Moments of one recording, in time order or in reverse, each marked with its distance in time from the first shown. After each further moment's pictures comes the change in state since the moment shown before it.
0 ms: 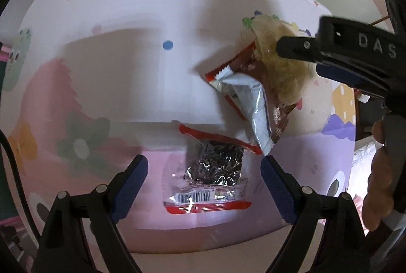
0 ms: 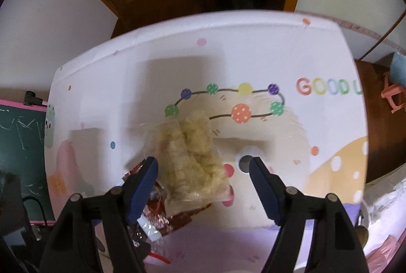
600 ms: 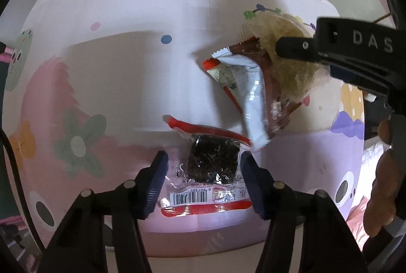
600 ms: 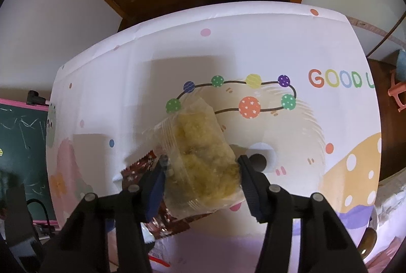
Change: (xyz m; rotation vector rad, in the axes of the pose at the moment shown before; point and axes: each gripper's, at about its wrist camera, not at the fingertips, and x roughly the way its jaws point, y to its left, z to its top) left arm 0.007 -0.016 -0.012 0.007 -0.023 0.045; right arm 0.009 0.000 -0.009 0.000 -0.010 0.035
